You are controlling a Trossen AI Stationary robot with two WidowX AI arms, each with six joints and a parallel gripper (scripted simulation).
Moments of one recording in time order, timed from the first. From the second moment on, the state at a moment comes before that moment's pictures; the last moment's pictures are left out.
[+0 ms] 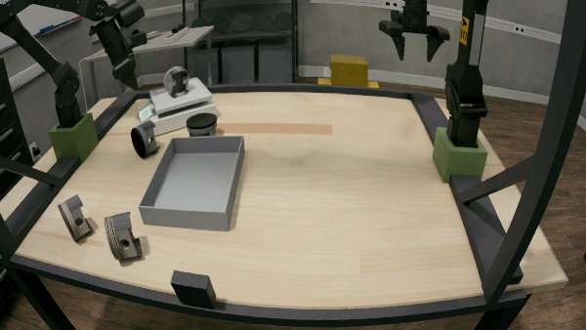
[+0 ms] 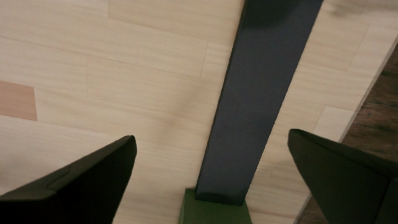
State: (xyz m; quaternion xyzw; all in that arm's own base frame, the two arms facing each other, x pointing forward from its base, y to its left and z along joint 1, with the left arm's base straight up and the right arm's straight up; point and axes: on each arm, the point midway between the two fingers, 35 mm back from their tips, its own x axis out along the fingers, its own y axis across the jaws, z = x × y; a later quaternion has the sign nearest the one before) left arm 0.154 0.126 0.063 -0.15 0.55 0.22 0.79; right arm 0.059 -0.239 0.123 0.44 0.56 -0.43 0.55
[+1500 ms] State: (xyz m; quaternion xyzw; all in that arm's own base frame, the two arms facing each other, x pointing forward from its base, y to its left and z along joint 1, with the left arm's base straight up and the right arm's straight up) left arm 0.174 0.143 0.085 -0.18 0.59 0.22 0.75; right arm 0.059 -0.239 0.123 0.44 0.56 -0.43 0.55
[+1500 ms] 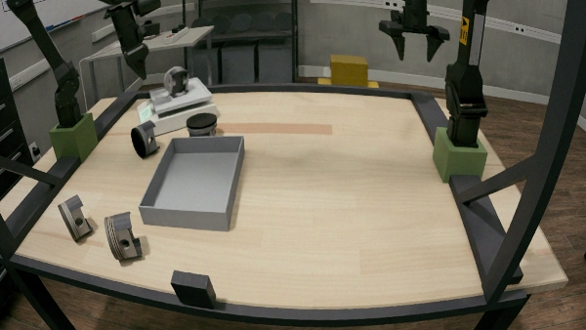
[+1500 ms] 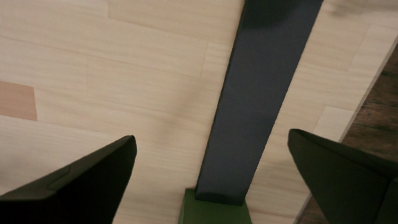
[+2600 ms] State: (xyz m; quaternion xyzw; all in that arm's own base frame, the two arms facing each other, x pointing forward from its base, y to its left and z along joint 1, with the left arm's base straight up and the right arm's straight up) left arm 0.269 0.207 0.104 -0.26 0.67 0.25 0.65; right arm 0.059 -0.239 0.123 0.44 0.56 -0.43 0.55
